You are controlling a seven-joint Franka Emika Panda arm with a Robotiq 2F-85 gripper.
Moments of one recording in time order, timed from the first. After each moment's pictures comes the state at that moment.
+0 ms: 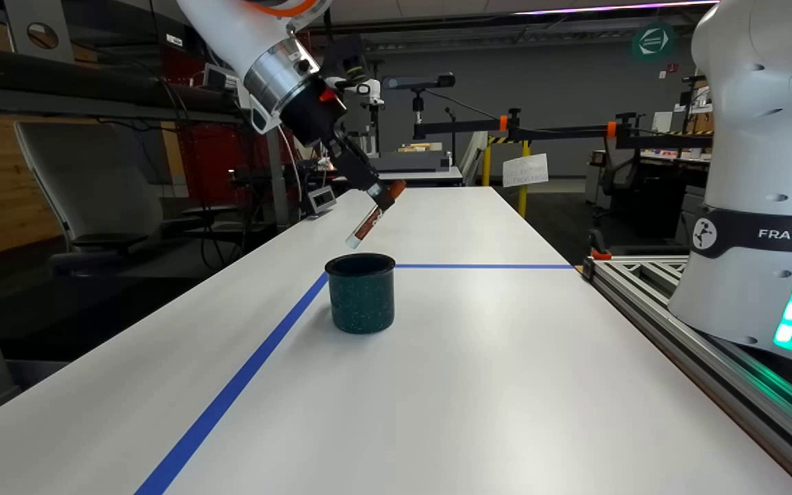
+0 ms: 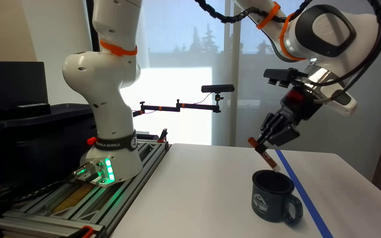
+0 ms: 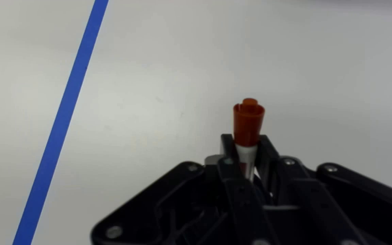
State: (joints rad) arm -0.04 0.31 -0.01 -1.95 -0.15 1.65 -0.13
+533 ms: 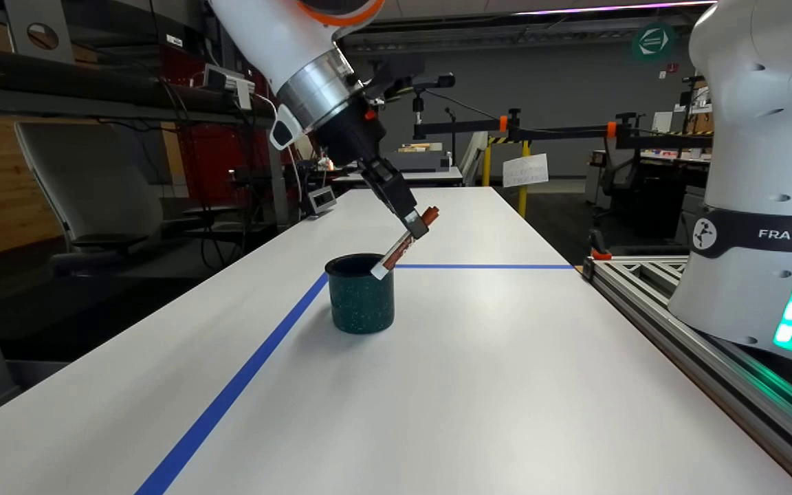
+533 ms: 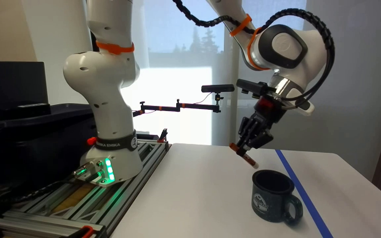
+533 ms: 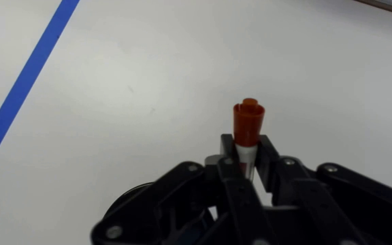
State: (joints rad) arm 0.00 0.18 0.04 -2.22 -0.17 1.86 -0.22
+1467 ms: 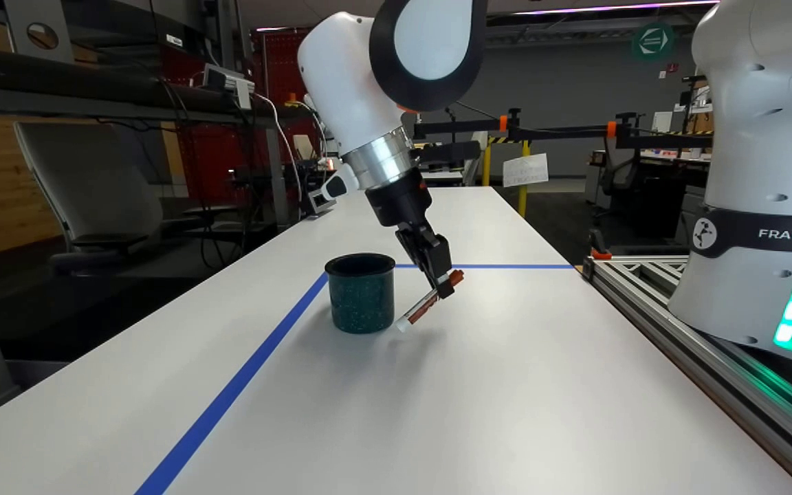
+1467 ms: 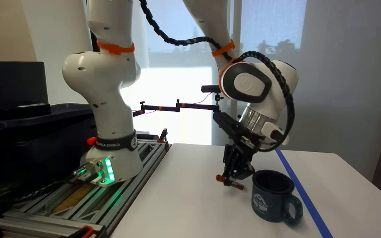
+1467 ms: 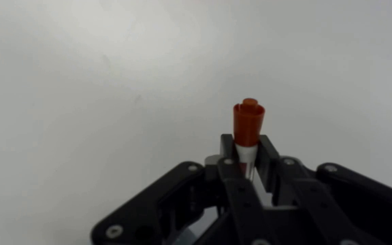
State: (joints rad) arm -0.04 0.20 0.00 -2.50 -0.17 2.32 -0.36
